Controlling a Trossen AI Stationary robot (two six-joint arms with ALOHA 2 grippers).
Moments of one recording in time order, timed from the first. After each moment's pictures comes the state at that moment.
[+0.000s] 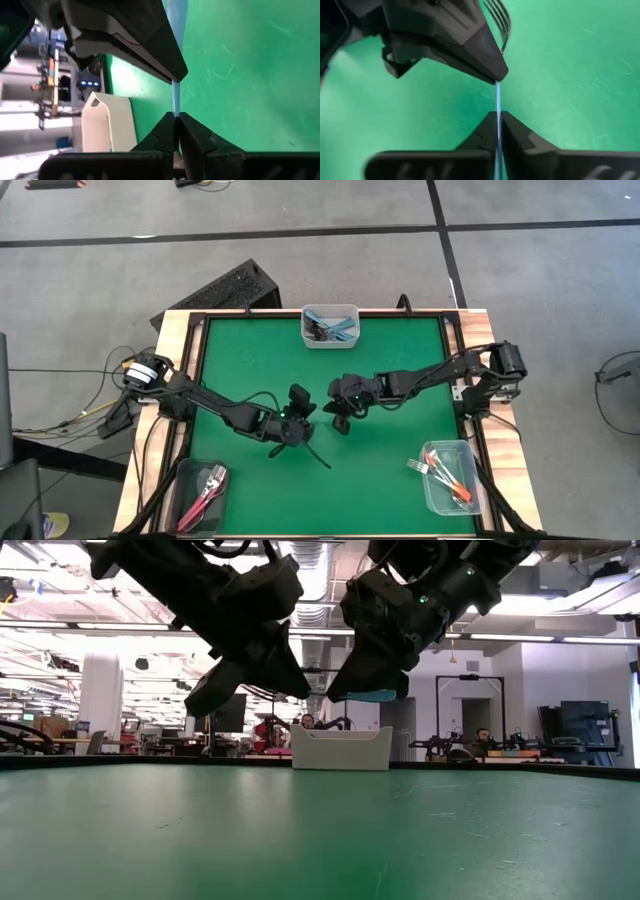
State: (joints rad) left arm -0.29 1.72 0.94 -0.03 -0.77 0.61; right arm 0.04 1.69 0.97 0.03 0.00 0.38
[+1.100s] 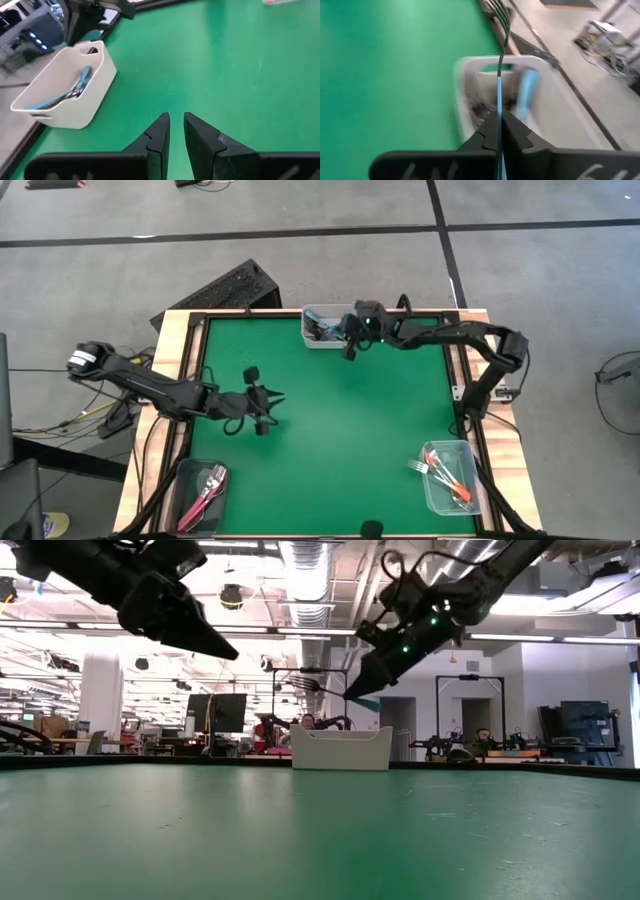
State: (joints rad) left arm -0.25 1.13 0.52 0.05 -0.56 0.01; right arm -0.47 1.67 0.99 0.17 0.00 -0.31
